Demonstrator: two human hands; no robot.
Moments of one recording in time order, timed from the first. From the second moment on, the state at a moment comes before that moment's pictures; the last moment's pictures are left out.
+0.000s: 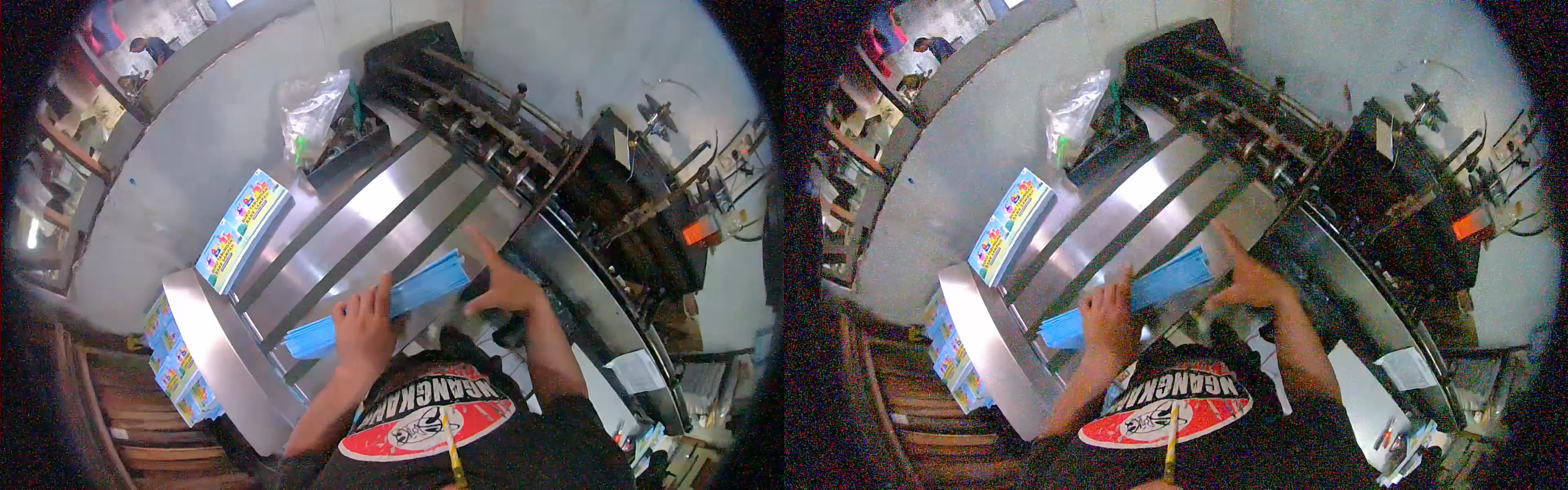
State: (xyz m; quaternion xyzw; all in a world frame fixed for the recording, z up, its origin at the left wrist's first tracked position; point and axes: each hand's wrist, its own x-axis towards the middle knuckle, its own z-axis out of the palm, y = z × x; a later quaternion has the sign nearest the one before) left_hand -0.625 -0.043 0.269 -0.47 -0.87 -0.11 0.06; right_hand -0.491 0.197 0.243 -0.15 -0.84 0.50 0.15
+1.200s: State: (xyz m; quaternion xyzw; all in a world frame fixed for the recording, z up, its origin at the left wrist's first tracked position) left_hand -0.556 -0.197 0.182 -0.23 -0.72 -0.61 -0.24; right_hand -0.310 0.068 0.150 -0.38 -0.75 0.50 0.20
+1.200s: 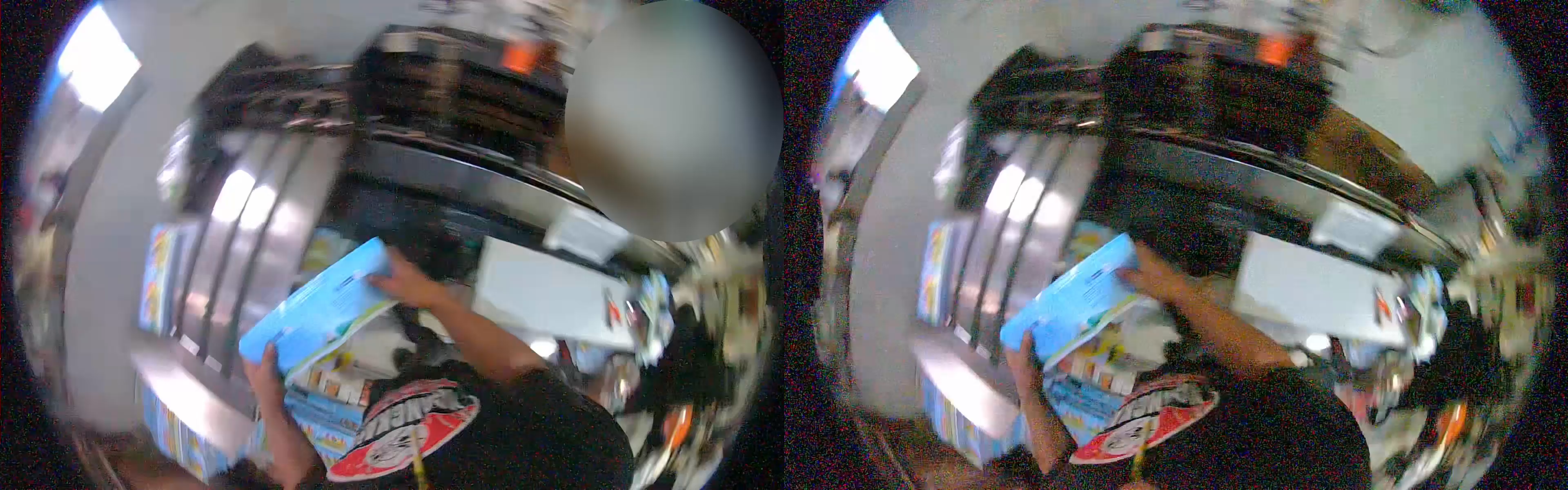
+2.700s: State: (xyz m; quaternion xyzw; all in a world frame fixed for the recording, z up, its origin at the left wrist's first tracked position) left_hand -0.188 0.081 -0.153 -0.40 -0.84 -0.25 -0.27; right_hand 0.265 0.093 0.034 -0.38 -0.91 0.15 0.08
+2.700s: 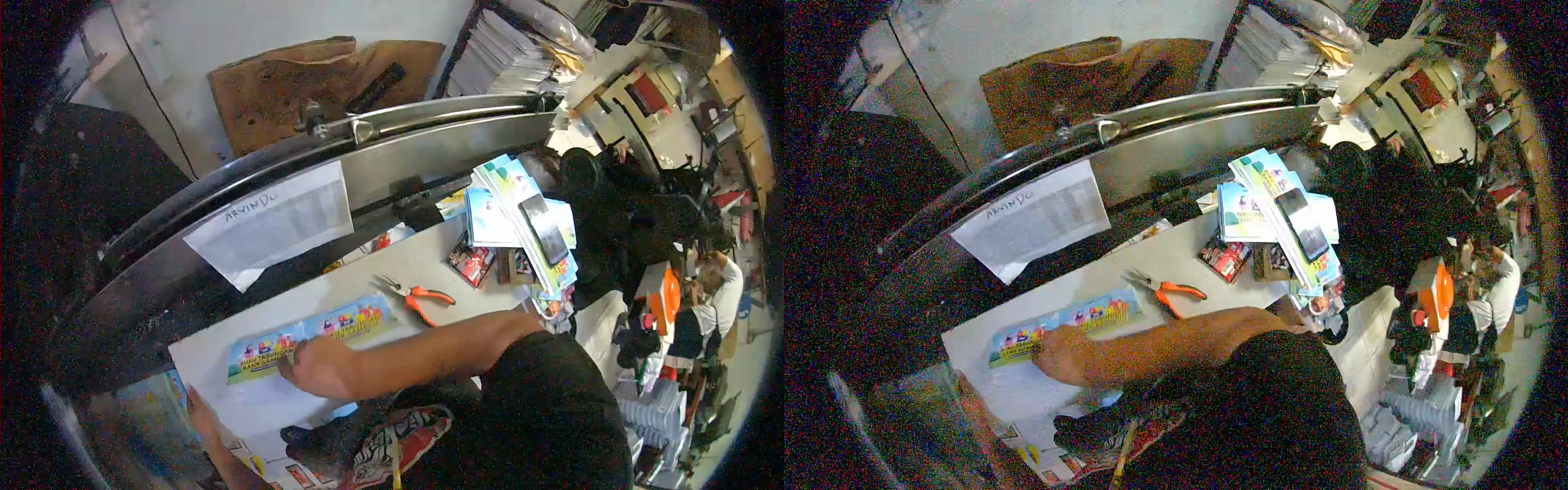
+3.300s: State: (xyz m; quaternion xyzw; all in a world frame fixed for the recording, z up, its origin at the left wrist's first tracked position) left_hand 0.021 -0.124 -0.125 -0.48 -0.80 -0.36 0.10; right_hand 0.304 0.015 -0.052 -0.36 -0.89 0.16 0.24
